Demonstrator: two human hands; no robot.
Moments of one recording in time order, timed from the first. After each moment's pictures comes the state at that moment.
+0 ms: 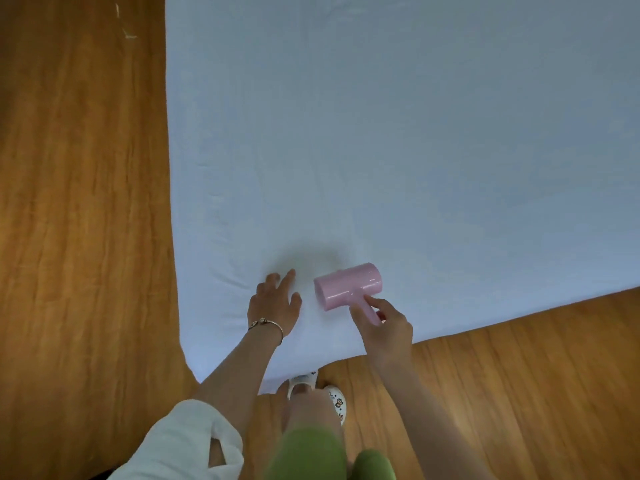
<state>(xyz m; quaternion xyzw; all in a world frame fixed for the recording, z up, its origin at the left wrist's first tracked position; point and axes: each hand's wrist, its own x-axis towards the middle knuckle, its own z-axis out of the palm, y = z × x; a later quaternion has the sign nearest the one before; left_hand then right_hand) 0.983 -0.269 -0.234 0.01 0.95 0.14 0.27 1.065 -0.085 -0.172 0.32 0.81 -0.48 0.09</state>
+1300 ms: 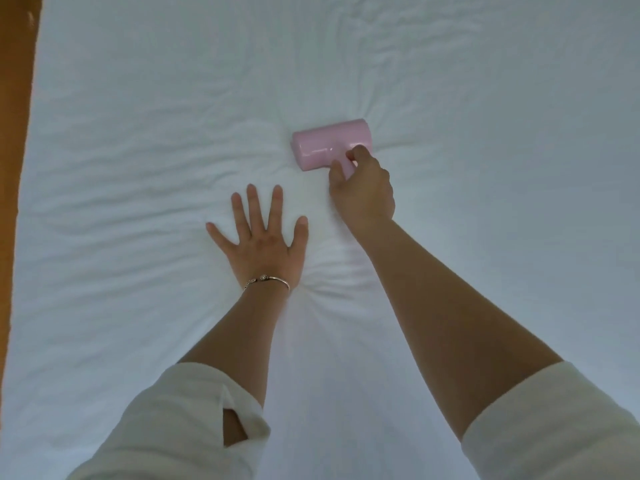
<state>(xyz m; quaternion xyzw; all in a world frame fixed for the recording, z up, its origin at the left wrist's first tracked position) 0.430 -0.174 -0.342 -0.05 1.00 0.05 0.06 0.386 -0.038 -0.267 0.22 0.92 -0.34 -0.02</state>
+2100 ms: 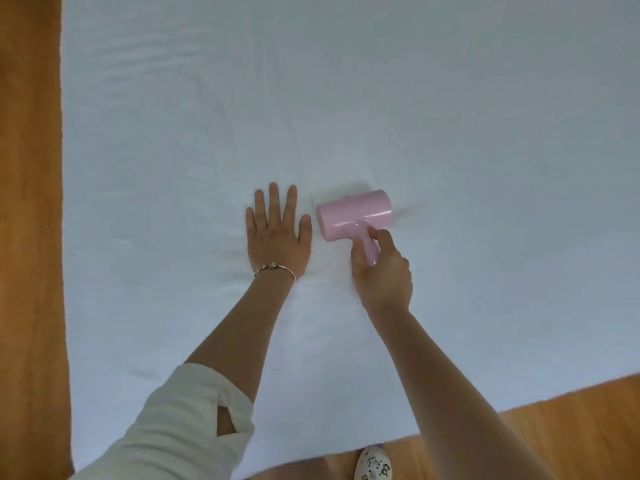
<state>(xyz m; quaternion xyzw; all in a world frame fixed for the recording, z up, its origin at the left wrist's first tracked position) 0.742 -0.147 -0.311 0.01 0.99 0.10 0.10 0.816 -0.004 -0.257 0.28 0.89 -0.35 0.05</state>
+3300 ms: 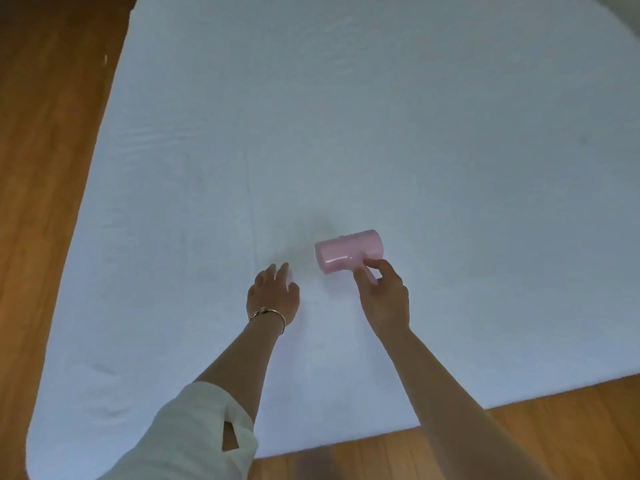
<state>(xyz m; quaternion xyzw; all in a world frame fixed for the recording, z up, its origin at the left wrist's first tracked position) 0.825 -0.033 -0.220 -0.06 0.96 0.14 0.23 0.868 0.147 -0.161 0.28 0.83 -0.48 0.05</state>
